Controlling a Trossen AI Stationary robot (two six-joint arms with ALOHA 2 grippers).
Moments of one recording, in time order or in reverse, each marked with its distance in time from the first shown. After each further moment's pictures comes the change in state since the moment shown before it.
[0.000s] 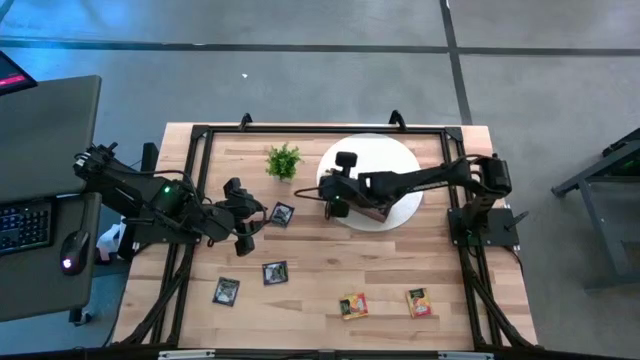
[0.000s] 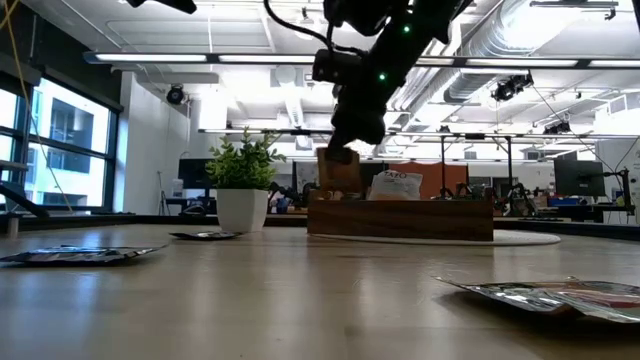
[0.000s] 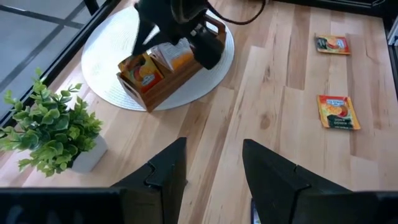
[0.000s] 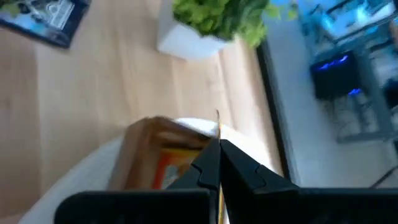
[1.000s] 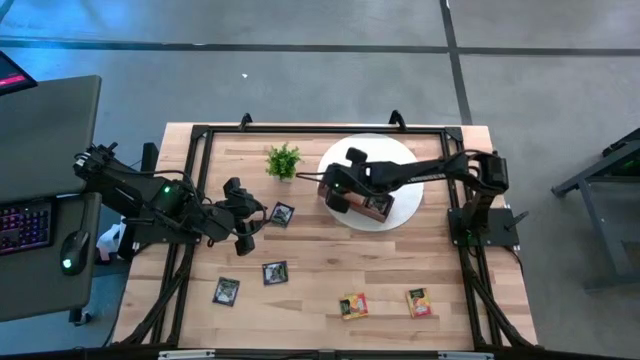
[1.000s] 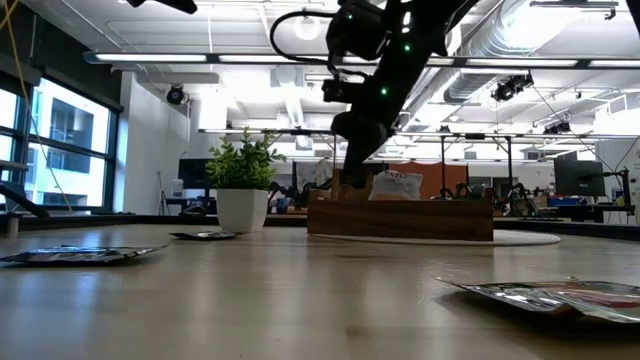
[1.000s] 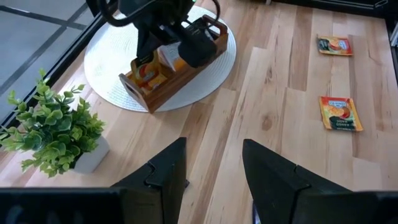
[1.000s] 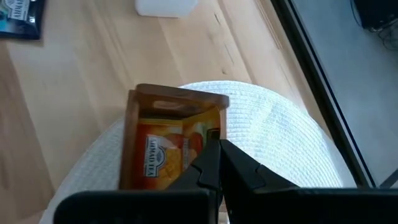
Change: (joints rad) left arm 0.000 0.000 0.000 0.000 -0.008 0.000; right arm -0.088 0.013 0.003 -0.119 -0.140 0.298
